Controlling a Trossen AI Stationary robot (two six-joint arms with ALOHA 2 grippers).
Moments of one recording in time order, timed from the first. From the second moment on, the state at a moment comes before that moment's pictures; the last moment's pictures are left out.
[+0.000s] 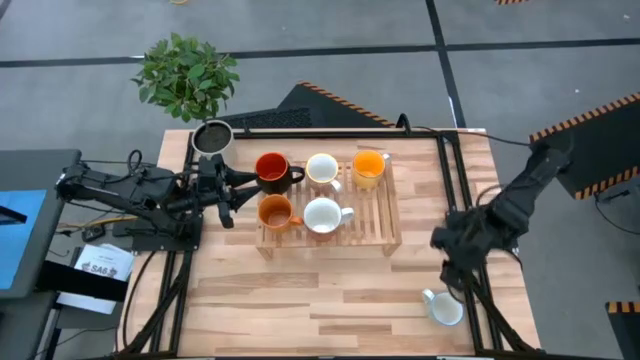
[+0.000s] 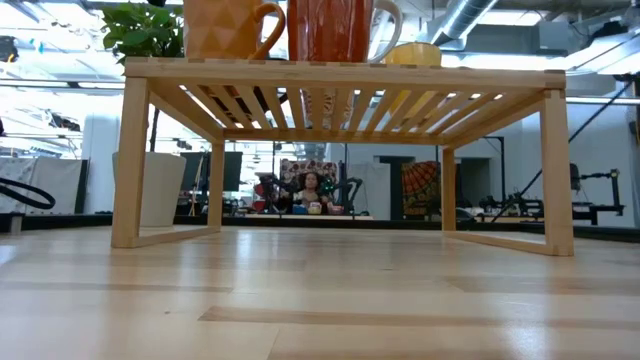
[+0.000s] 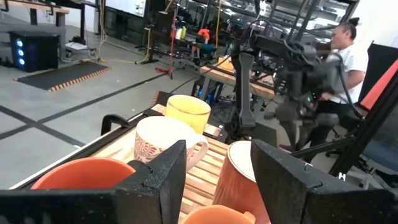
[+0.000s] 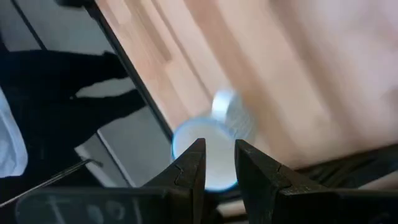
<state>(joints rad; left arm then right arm) -0.24 0.73 0.81 -0.01 -0.57 -0.27 0.72 0.99 1.02 -1.09 -0.11 1.36</state>
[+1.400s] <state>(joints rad) -0.24 0.73 0.81 -0.01 -0.56 -0.27 0.95 1.26 0.90 -0.98 -0.13 1.82</state>
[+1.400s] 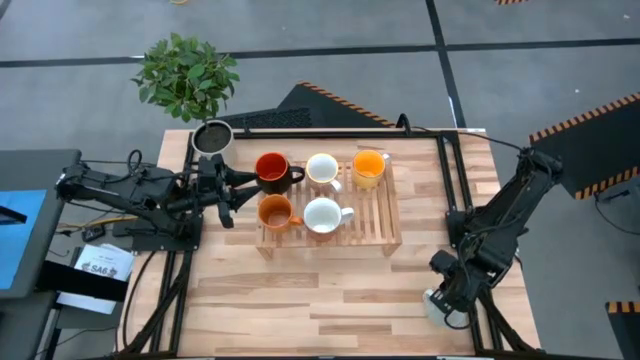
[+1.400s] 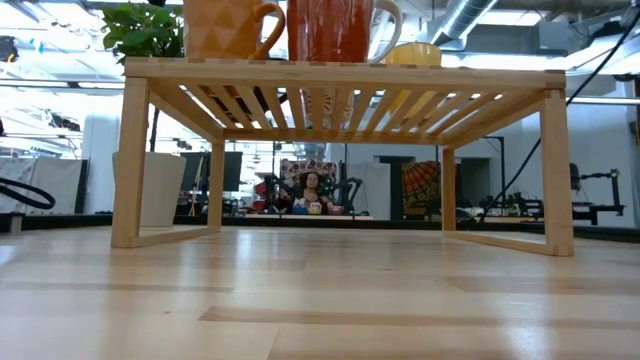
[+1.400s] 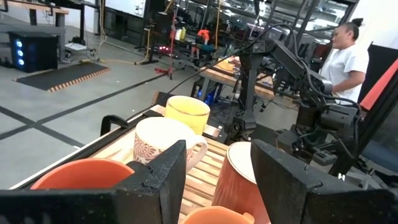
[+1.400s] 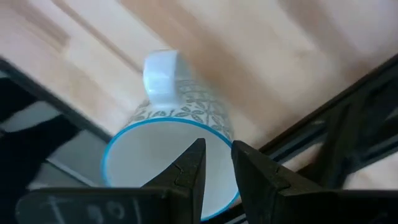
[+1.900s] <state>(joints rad) -0.24 0.73 0.81 -0.01 -0.56 -0.28 0.93 1.24 0.89 -1.01 -0.13 1.61</state>
